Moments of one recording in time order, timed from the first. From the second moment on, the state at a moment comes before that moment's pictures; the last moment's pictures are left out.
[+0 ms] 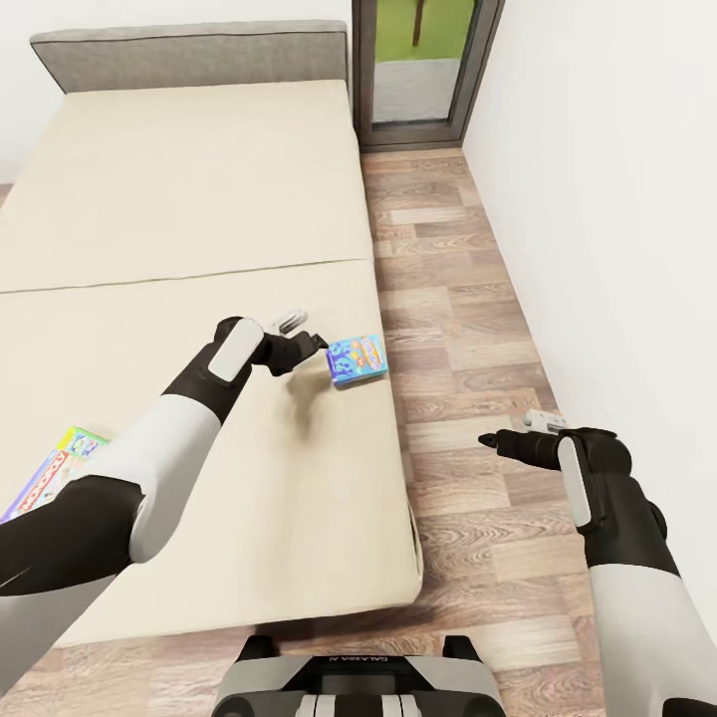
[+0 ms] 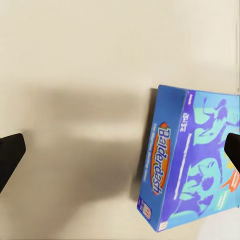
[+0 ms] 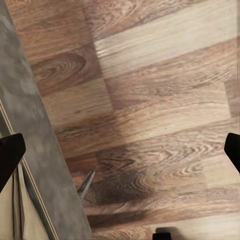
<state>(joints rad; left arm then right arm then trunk) -1.34 -0.08 -0.16 -0.61 0.96 0.73 0.41 -0.76 -0.09 -0.22 -1.26 -0.07 1.04 0.20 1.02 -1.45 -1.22</state>
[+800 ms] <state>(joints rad) -1.34 -0.08 -0.17 -0.61 0.96 0.73 0.41 -0.75 -0.09 -0.22 -1.28 -0.07 1.04 0.20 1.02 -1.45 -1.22</state>
